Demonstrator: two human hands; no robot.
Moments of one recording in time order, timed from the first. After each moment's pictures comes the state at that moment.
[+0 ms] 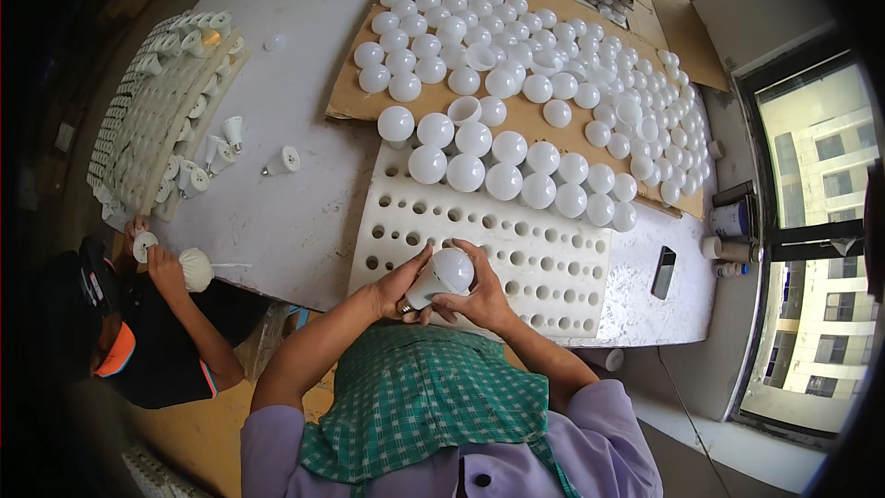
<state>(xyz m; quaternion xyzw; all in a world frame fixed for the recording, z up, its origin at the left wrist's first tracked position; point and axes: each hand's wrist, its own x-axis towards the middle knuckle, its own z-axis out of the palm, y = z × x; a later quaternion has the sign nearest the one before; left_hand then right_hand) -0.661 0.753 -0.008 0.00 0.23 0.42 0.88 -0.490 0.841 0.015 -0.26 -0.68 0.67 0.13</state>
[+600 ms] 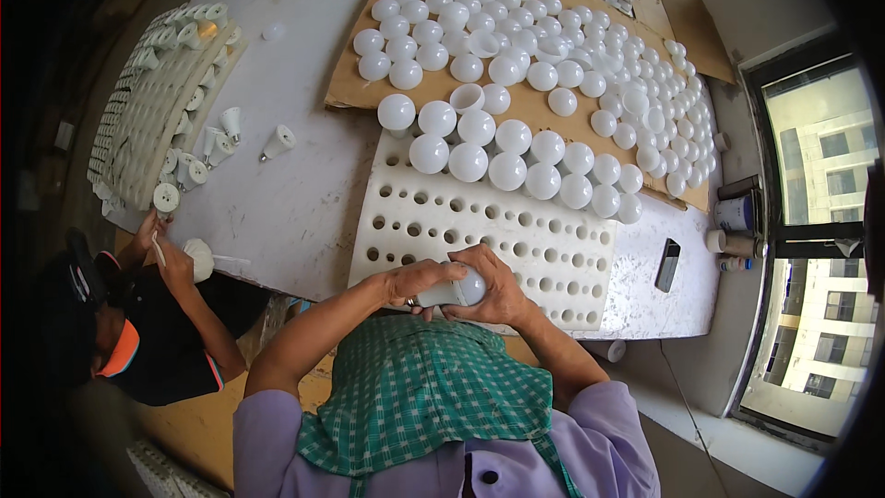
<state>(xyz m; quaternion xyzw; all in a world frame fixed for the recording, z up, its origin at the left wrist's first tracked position) -0.656 0.769 0.006 0.26 0.43 0.32 0.80 -0.479 0.859 0.025 -0.15 -0.84 0.50 0.14</state>
